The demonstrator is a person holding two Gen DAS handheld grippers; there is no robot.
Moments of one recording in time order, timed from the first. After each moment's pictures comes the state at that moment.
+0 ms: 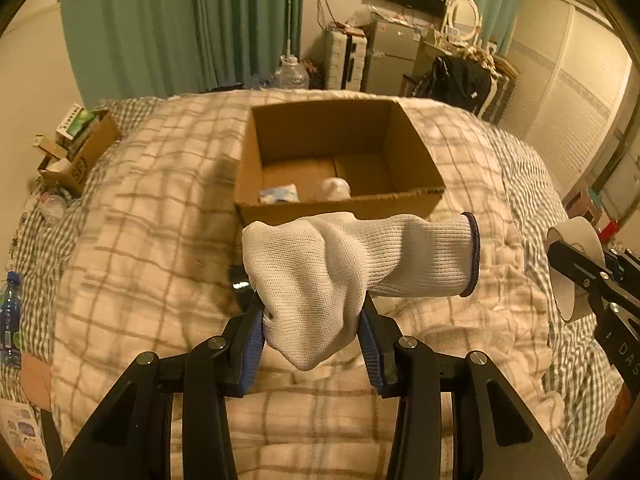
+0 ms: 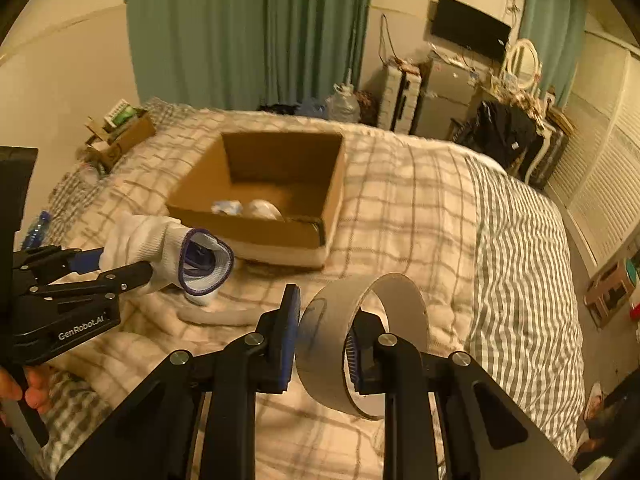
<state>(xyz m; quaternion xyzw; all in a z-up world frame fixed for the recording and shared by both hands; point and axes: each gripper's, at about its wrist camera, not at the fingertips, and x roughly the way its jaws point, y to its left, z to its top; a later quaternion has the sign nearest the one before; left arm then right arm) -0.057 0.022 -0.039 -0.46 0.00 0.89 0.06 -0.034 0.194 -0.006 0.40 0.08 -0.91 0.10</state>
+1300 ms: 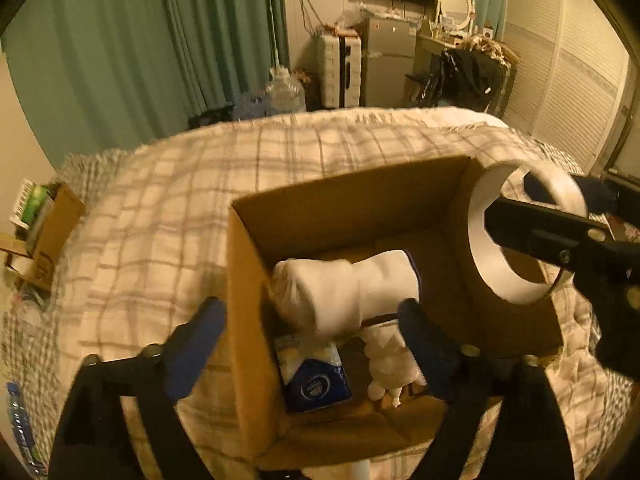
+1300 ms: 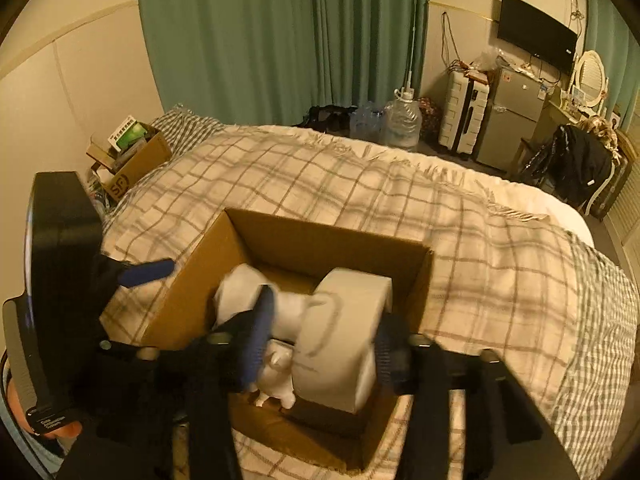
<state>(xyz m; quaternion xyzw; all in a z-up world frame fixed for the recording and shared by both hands) -0.230 0.029 -0.065 -0.44 0.07 0.89 0.07 -0.247 0.128 -0.023 0.41 0.07 -0.89 0.20</state>
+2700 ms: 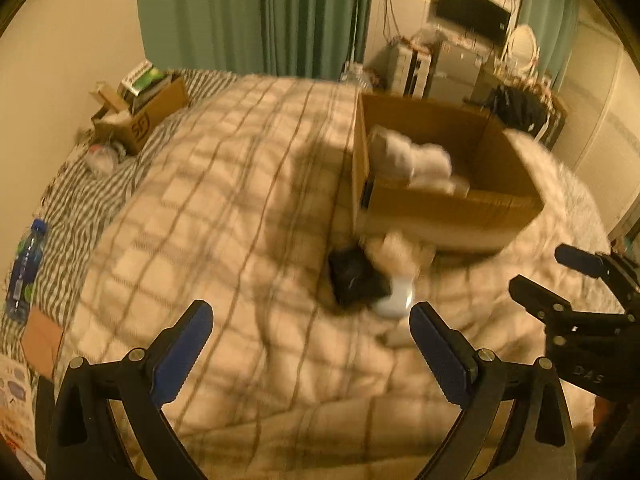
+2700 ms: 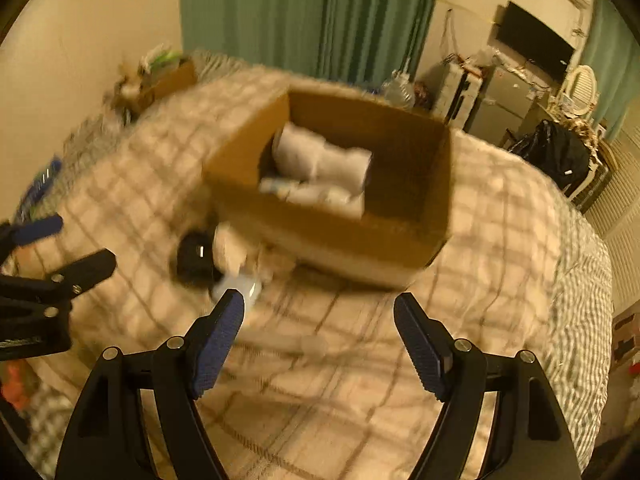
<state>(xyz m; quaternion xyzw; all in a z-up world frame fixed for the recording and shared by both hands) -0.042 -0.054 -0.091 -0.46 -0.03 0.89 -0.04 -0.083 0.107 -0.088 0.43 0.15 -0.87 0.17</state>
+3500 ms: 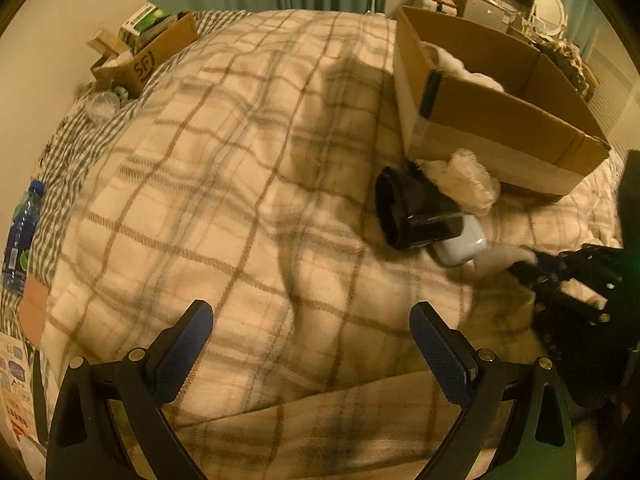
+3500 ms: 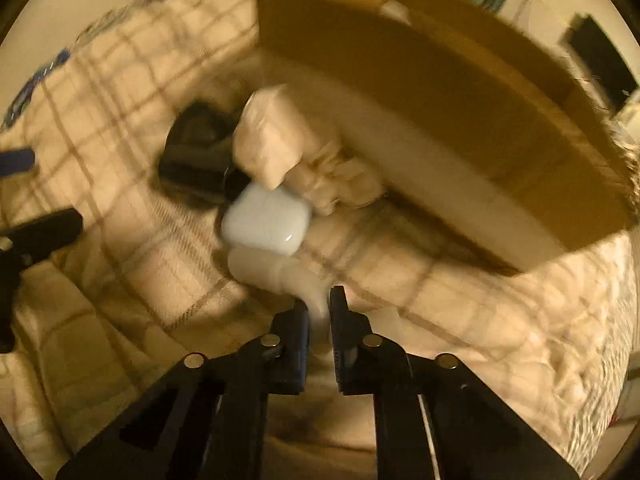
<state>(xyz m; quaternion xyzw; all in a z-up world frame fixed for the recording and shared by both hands) -0.053 -0.067 -0.148 -0.53 -0.02 0.85 -0.06 -0.101 0.067 -0.188 0.49 0.24 -0.81 0.21</state>
